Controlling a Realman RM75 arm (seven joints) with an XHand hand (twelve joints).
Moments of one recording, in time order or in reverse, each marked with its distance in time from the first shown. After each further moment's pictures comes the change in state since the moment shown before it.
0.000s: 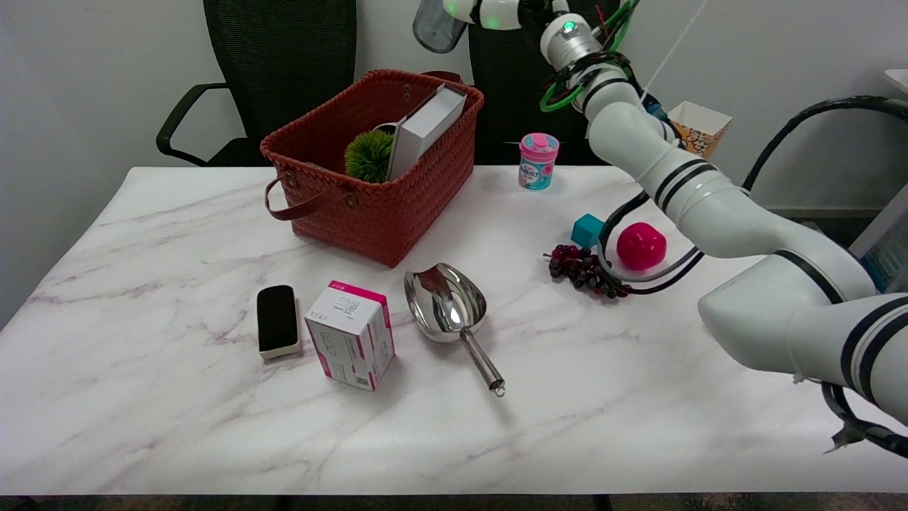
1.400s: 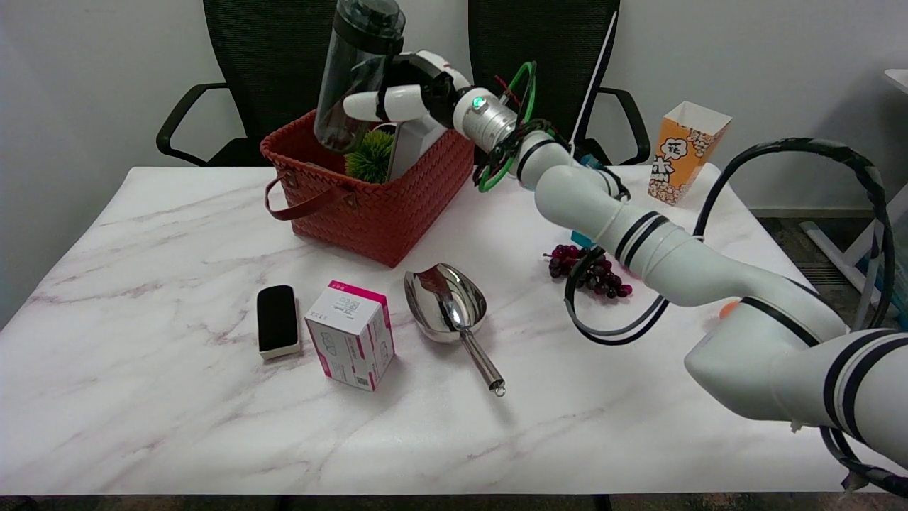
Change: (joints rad) arm -0.131 -0.075 -0.151 0.177 0.007 -0.126 -0.002
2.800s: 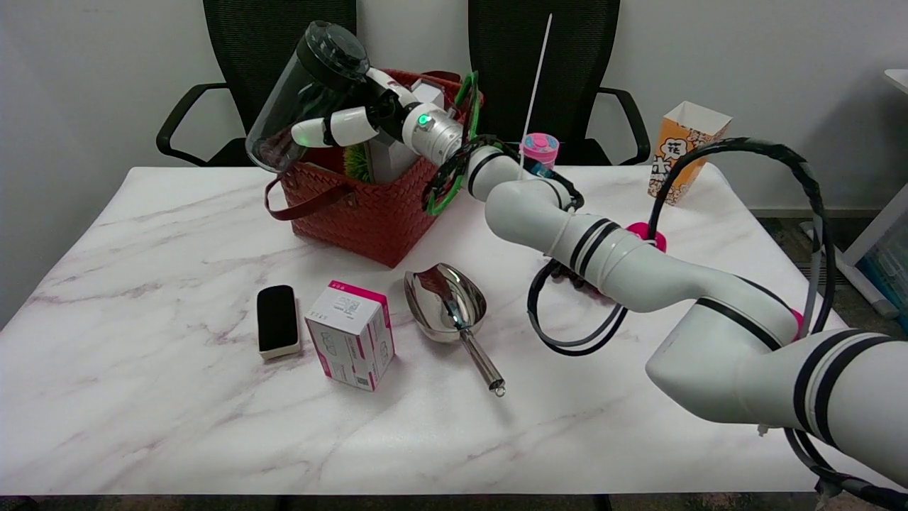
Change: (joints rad) arm 0.032 -0.141 -0.053 -0.096 -0.118 0.027 0.000
